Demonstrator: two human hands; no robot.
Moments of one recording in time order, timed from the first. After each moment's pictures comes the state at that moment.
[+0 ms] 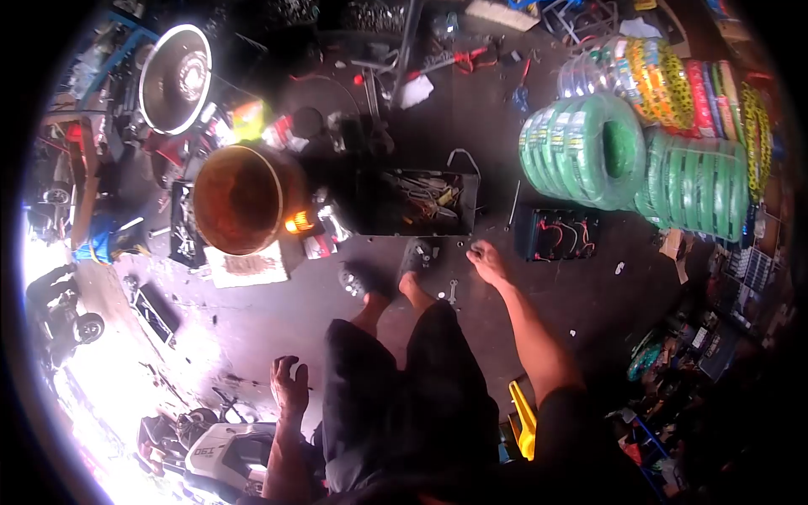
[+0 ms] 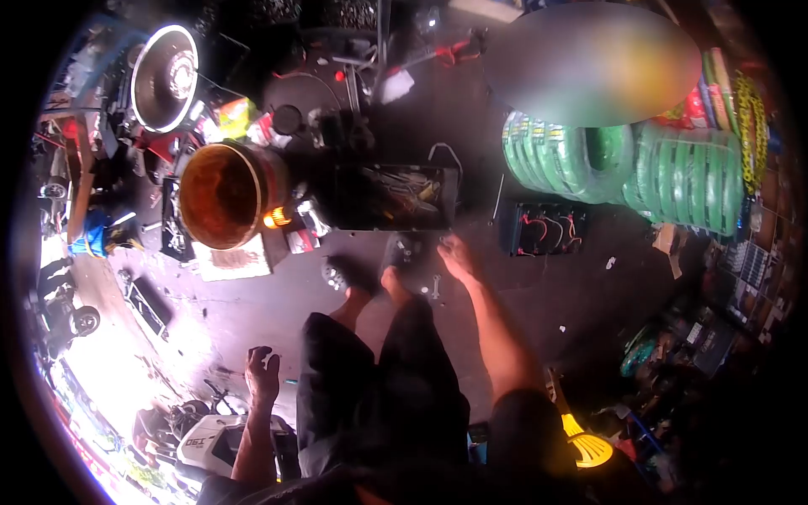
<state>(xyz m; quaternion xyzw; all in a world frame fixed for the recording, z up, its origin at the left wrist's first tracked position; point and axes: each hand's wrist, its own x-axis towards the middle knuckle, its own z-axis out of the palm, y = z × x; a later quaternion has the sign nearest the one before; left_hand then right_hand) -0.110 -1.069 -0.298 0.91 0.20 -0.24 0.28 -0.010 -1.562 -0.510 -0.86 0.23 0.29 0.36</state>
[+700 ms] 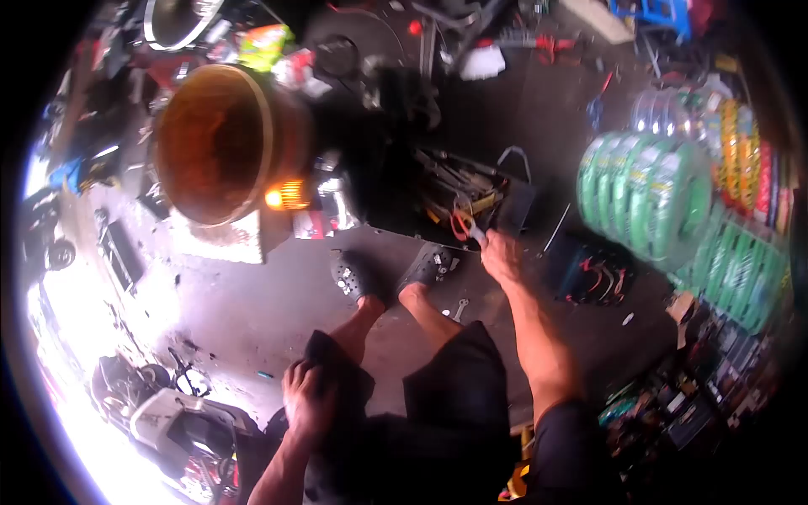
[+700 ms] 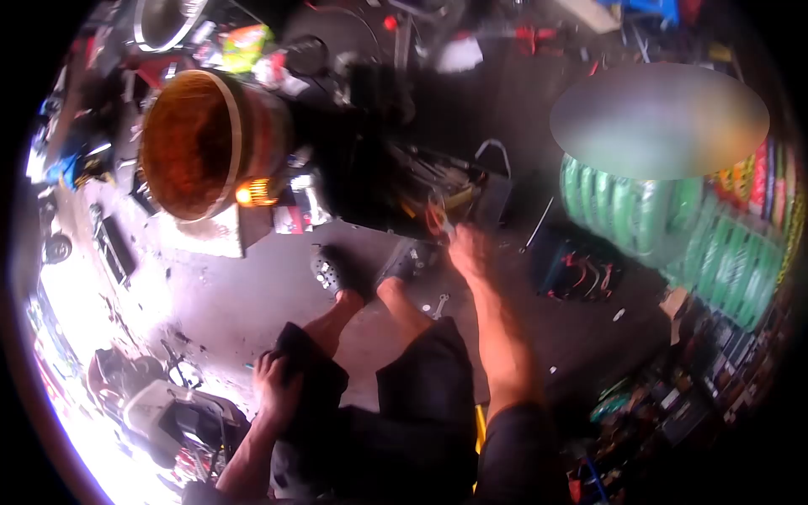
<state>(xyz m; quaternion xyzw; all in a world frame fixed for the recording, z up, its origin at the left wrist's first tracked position) -0.132 -1.142 -0.422 0.92 0.13 -0.28 0.26 0.051 -1.522 -0.656 -0.95 -0.01 0.28 0.14</state>
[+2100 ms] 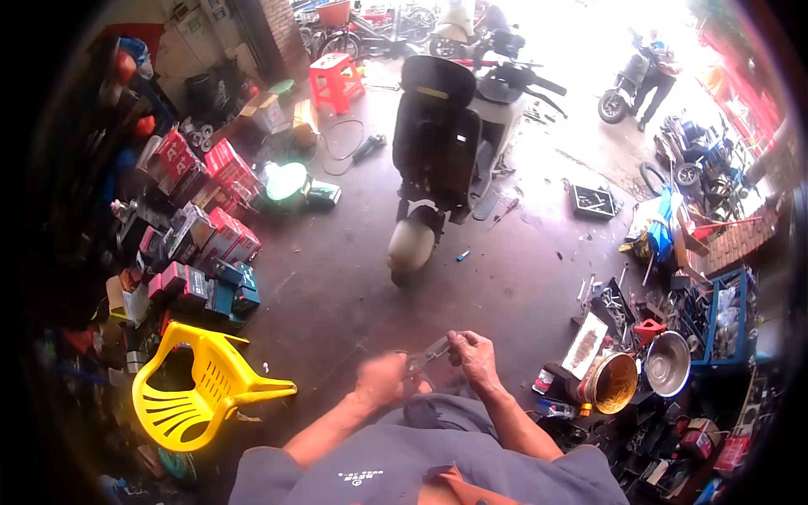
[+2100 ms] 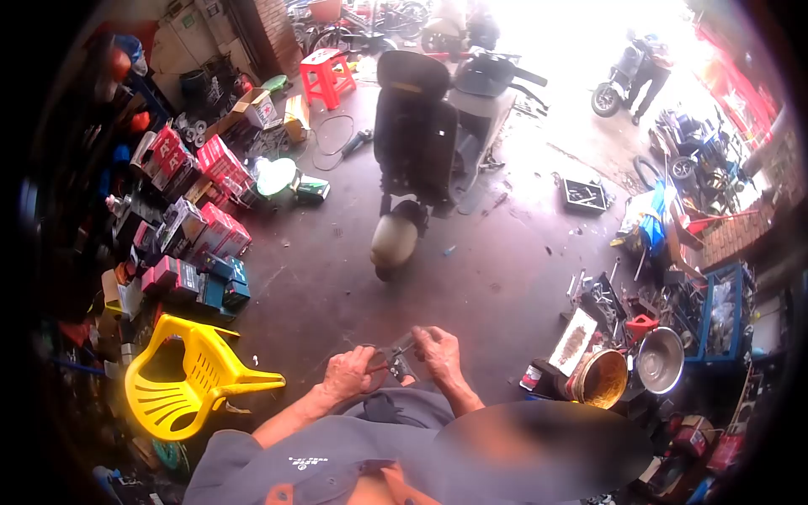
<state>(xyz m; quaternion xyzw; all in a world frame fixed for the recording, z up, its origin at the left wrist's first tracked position) -0.656 -1.372 -0.022 0.60 0.77 0.15 0.16 -0.509 -1.221 -0.030 -0.46 -0.48 0.72 0.19</state>
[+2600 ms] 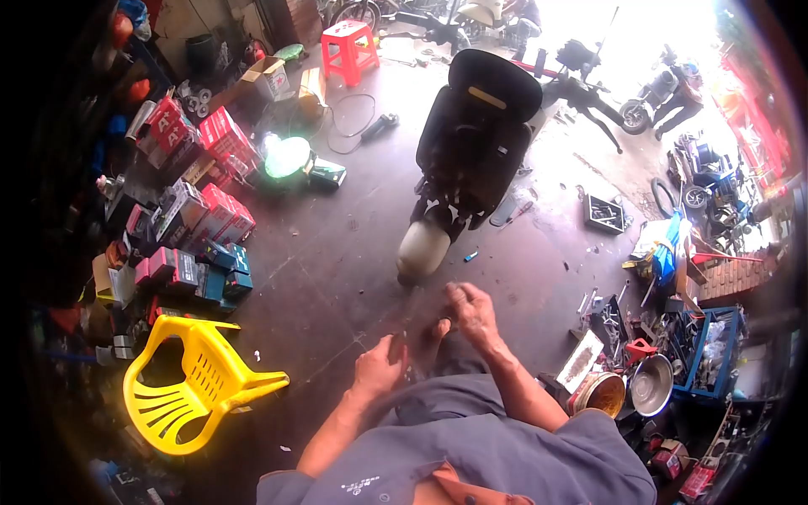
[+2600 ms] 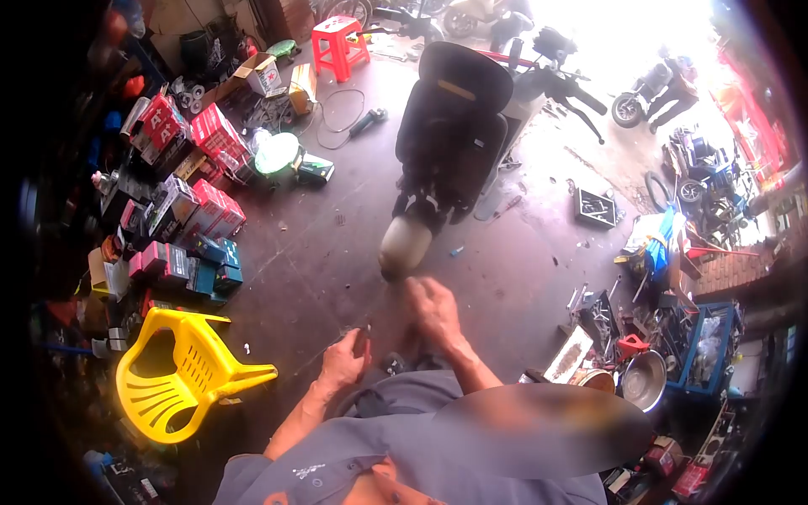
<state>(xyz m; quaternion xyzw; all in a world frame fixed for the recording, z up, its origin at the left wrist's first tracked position) -0.774 -1.316 -0.041 0.32 0.85 0.28 0.30 -0.680 -1.113 -0.015 -0.40 -0.61 0.66 0.17</state>
